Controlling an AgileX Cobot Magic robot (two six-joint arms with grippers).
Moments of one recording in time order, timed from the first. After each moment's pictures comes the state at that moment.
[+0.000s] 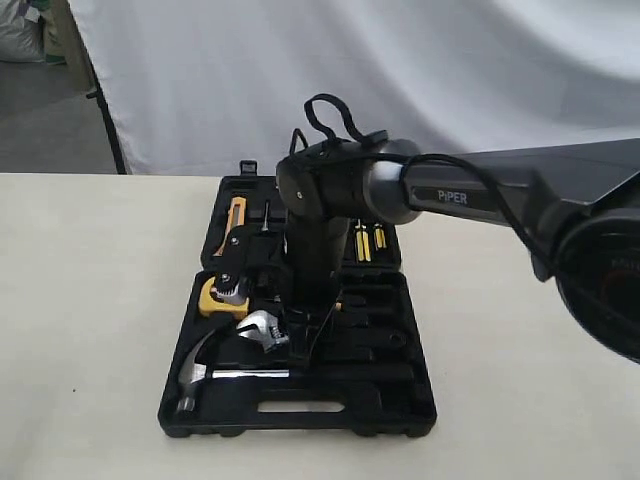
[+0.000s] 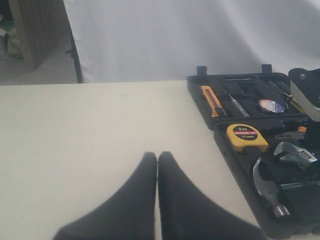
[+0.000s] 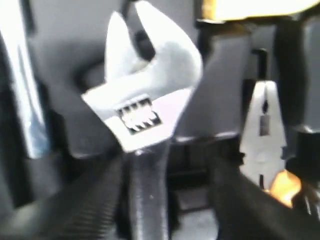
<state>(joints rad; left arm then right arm) 0.01 0.00 0.00 -0.03 0.27 0.01 0.83 2.25 -1.73 -0.04 0.96 -0.79</state>
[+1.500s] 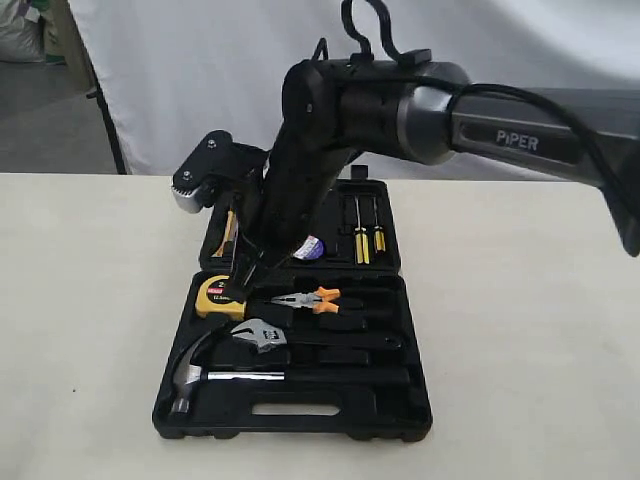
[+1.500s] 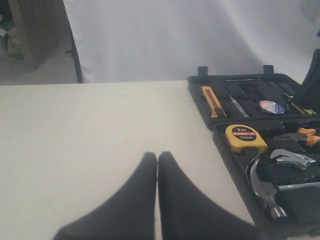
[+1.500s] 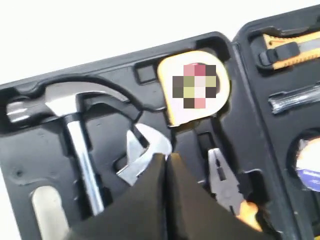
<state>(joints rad) 0.01 0.00 0.00 -0.03 0.27 0.01 0.83 2.11 -1.78 0.17 0.92 -0.68</state>
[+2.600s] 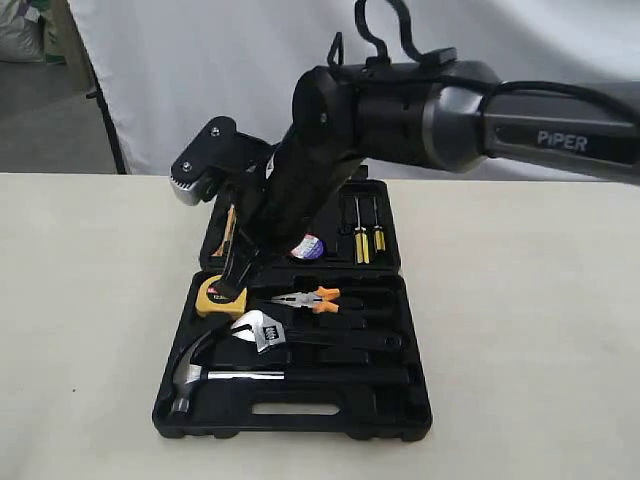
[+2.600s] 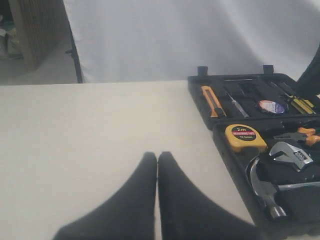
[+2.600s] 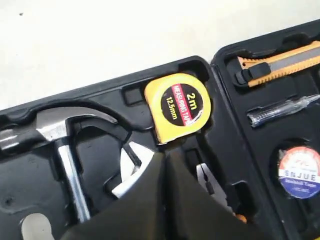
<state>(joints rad) 0.01 0.00 0.00 -0.03 0.27 0.01 0.85 2.03 -1.65 0.16 0.74 -0.64</state>
